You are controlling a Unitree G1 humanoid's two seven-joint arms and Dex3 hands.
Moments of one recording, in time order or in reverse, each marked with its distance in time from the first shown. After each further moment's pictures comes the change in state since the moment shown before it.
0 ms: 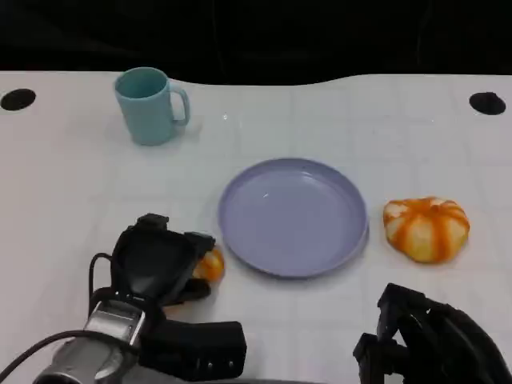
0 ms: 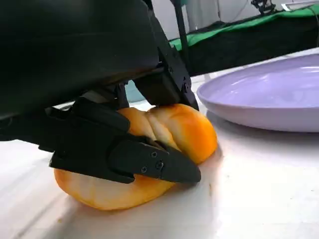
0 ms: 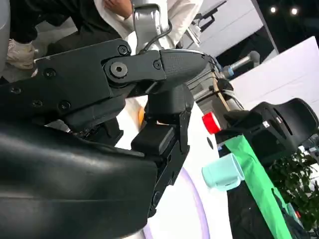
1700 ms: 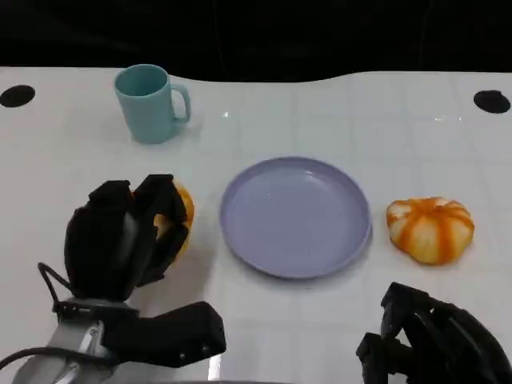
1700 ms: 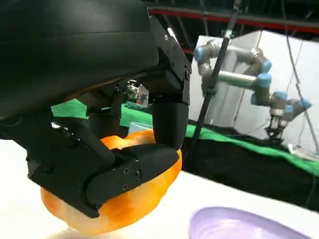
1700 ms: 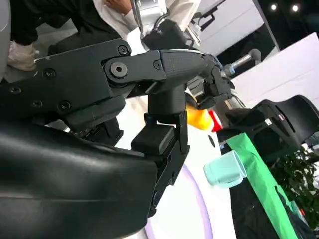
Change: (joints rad) left arm 0.153 0.051 0.219 -0.286 -0.191 -0.222 0.287; right arm 0.003 -0.002 -0.013 -0.017 0.007 0.023 0.001
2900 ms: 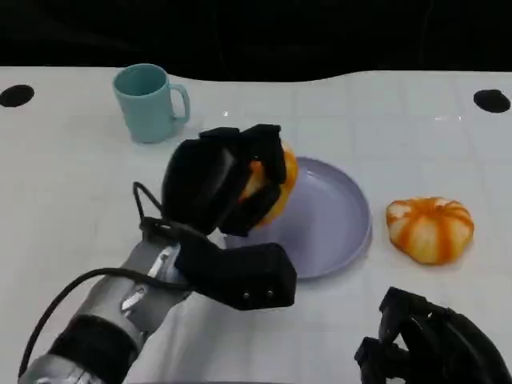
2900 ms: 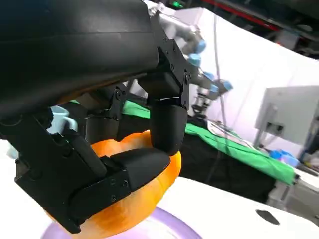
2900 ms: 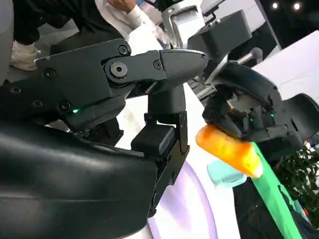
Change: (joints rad) left arm -0.312 -0.171 -0.067 0.176 -0.054 -0.155 -0.246; right arm 0.006 0.005 0.009 0.022 -0.012 -0.023 0.001
